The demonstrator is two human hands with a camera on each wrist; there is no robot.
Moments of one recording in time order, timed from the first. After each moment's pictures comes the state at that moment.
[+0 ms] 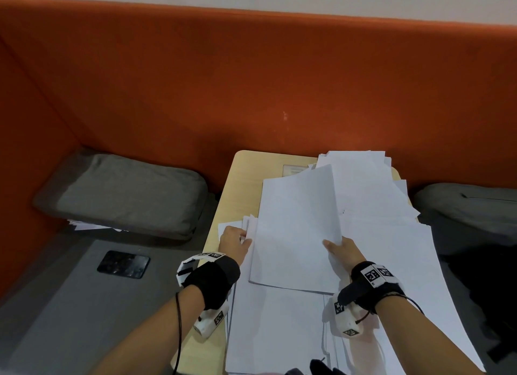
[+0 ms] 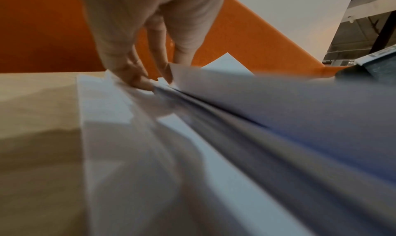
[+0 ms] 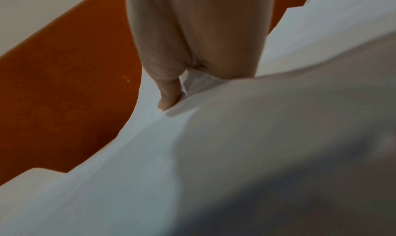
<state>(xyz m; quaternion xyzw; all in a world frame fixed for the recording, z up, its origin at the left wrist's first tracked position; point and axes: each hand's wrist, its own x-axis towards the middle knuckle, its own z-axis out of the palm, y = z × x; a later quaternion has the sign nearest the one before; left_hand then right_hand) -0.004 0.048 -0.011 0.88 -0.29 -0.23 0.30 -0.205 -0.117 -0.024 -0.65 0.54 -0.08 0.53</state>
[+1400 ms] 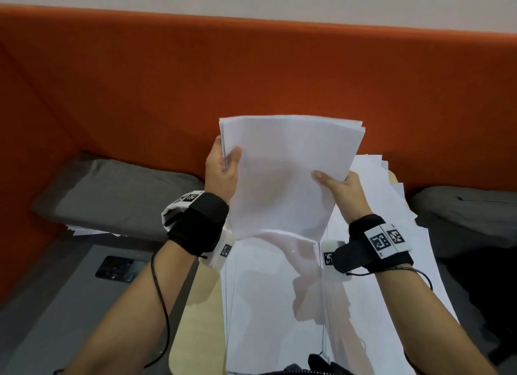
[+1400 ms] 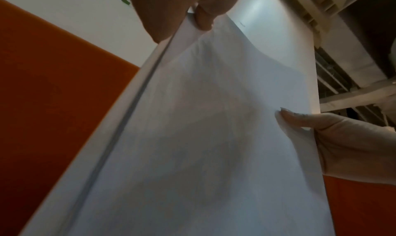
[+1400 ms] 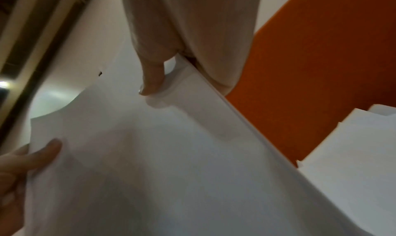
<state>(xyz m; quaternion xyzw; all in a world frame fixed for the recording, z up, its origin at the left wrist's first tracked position) 0.033 0.014 0.135 0.59 -0.38 -0.07 0.71 -0.150 -0.117 0.124 -0.63 0.32 -0.35 0.62</state>
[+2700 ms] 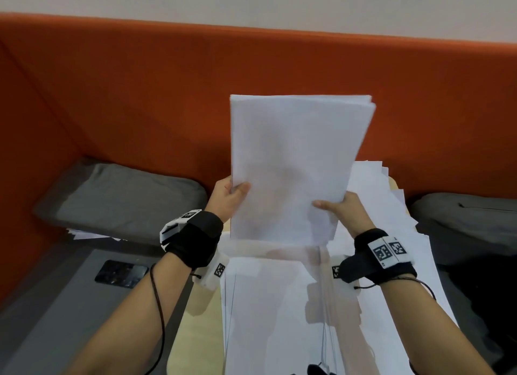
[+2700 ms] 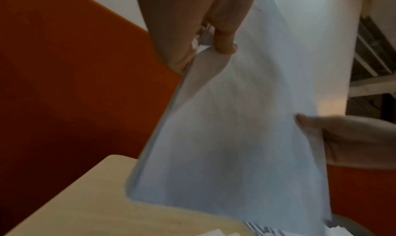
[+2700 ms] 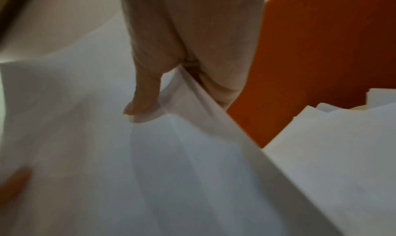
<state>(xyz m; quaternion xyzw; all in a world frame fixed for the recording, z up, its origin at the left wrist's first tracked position) 0.037 0.017 0.095 0.63 -0.32 -0.27 0.65 -0.166 -0.129 0.098 -0.66 0.39 -0.26 0.59</state>
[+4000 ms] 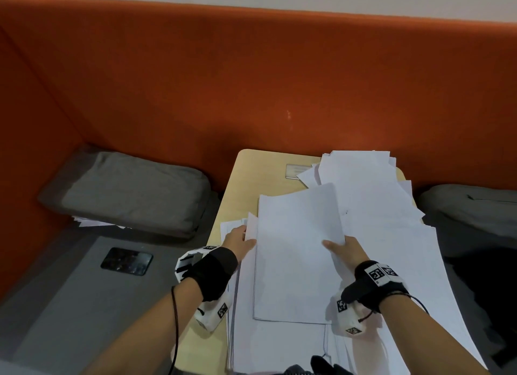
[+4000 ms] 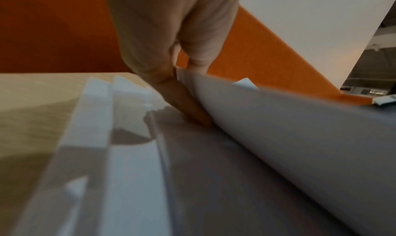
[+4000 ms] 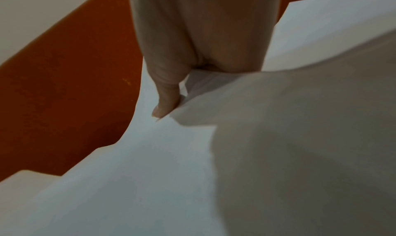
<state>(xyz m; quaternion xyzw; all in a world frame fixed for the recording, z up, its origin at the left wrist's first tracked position) 0.006 0.045 -0.015 0.82 -0.28 -0.36 0.34 -0.206 -0.126 -0.031 -0.67 0.53 -0.08 0.52</state>
